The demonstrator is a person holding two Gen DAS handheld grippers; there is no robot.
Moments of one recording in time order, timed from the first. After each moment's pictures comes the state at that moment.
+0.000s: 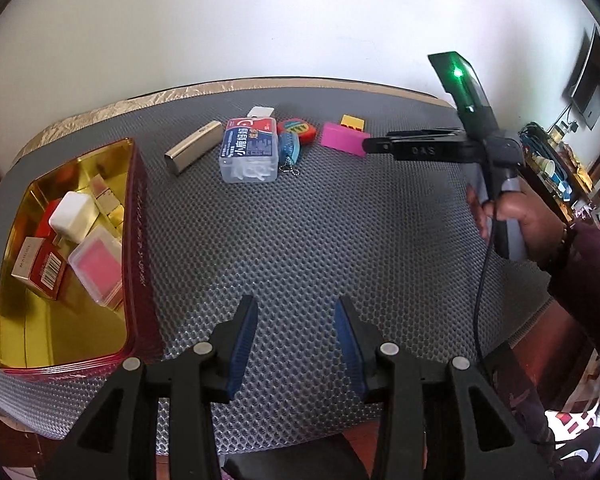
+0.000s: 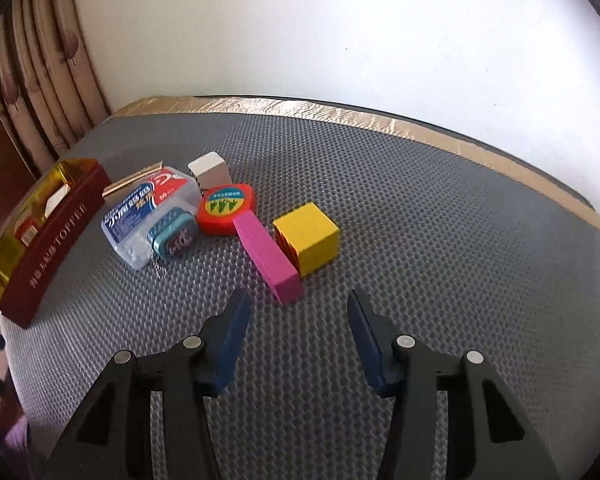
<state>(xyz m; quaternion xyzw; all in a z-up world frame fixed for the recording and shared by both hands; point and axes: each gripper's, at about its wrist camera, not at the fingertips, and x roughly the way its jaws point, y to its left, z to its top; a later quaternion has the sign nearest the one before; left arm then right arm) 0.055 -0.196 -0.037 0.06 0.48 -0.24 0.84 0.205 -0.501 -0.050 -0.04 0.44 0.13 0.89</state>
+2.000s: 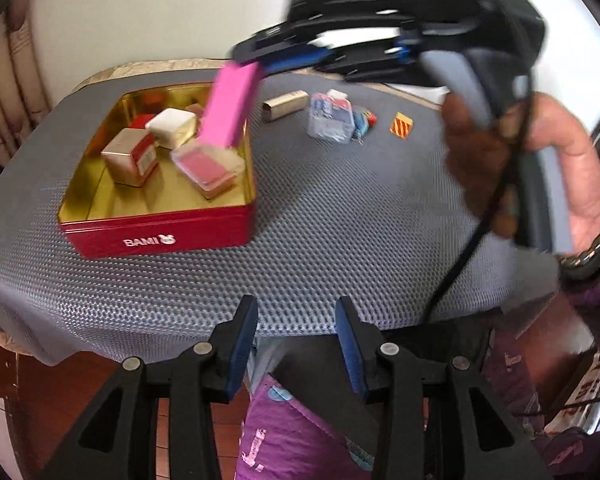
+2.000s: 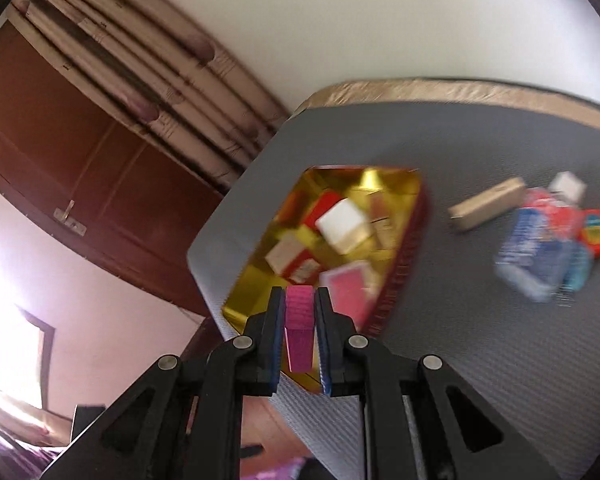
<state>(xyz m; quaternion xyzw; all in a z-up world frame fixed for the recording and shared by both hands) -0.005 -0.085 -0.028 -0.01 0.50 -0.17 0.85 0.173 -0.249 0.036 0.14 0.50 0.38 0.77</state>
